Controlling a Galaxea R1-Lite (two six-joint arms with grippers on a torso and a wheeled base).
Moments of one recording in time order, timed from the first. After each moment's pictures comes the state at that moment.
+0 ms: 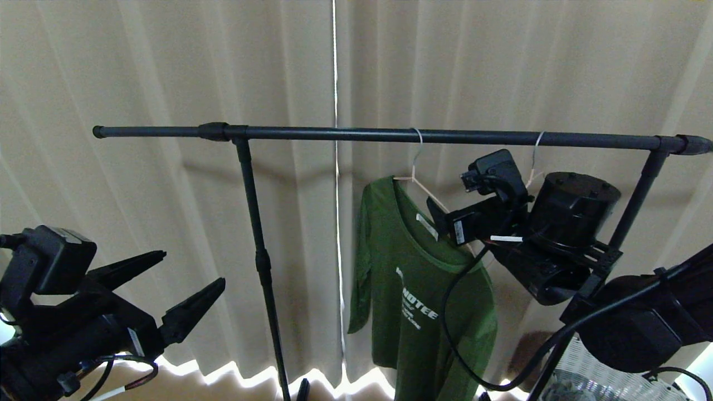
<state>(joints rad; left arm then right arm) -0.27 1.25 -0.19 -0.95 -0.12 0.14 0.56 1.87 -0.77 -1.10 -0.38 -0.27</state>
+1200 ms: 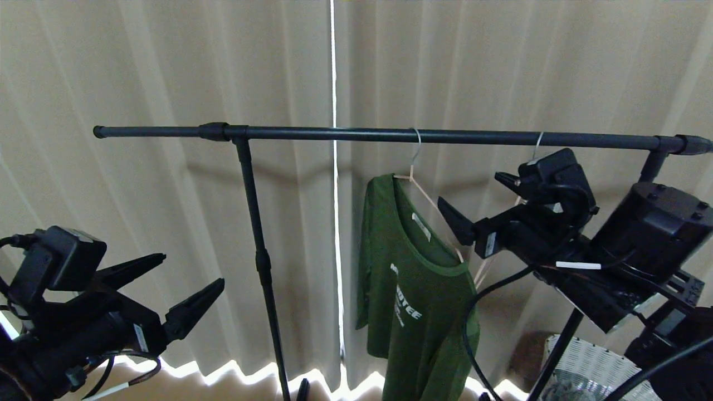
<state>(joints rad) -0.24 1.29 -0.19 -0.95 -0.12 0.15 0.55 1.72 -0.57 -1.23 -0.19 -0.22</state>
